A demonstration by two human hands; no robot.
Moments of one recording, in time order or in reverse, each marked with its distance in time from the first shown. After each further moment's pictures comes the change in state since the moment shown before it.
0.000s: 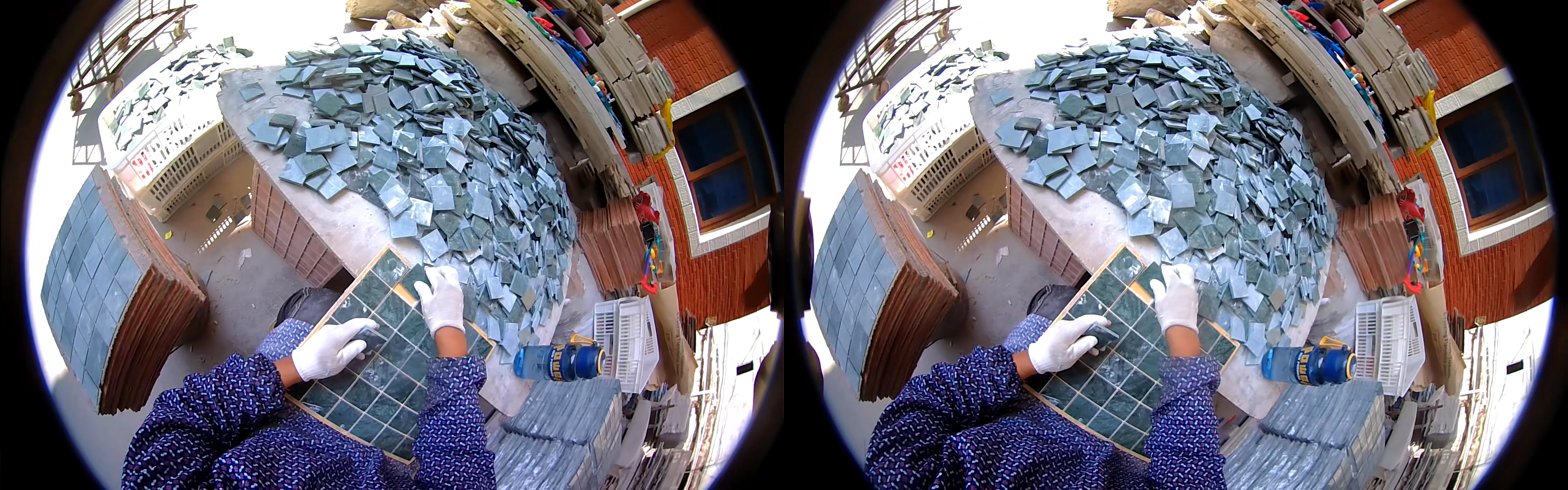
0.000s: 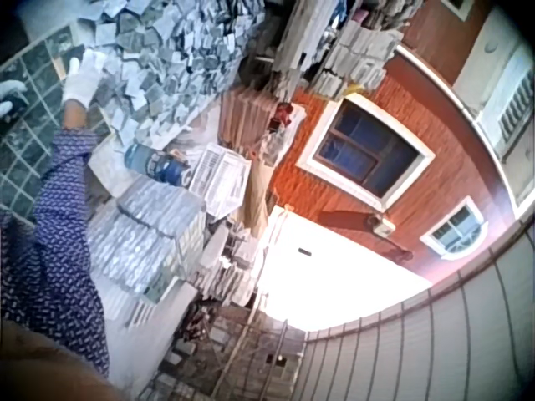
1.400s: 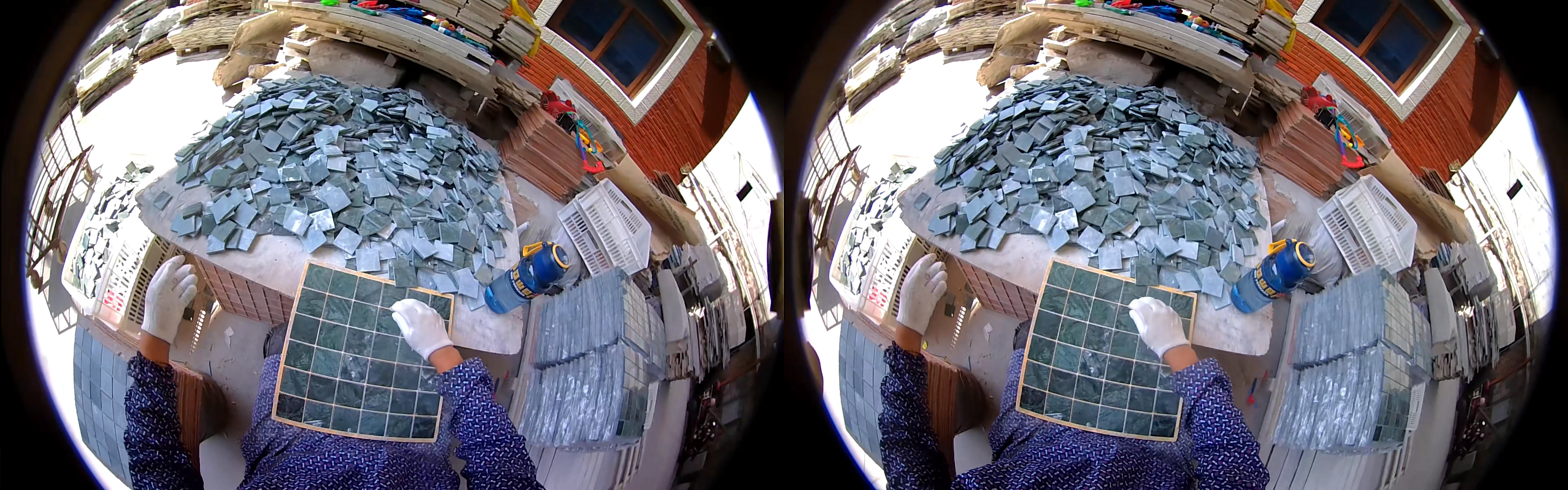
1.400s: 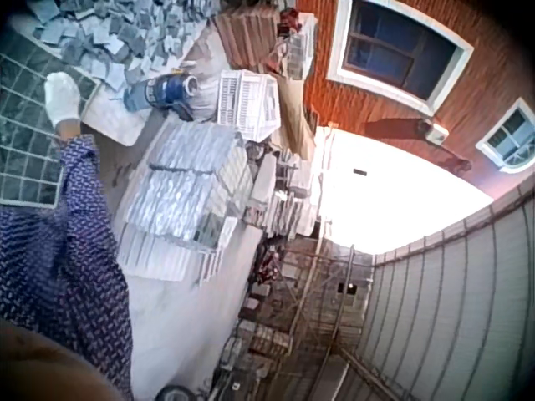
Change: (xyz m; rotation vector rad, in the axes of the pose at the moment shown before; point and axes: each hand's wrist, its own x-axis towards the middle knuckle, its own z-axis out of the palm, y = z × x) left_hand 0.008 0.018 -0.230 -0.643 0.296 0.039; right_hand -0.106 0.058 -0.031 -0.006 0.091 -0.044
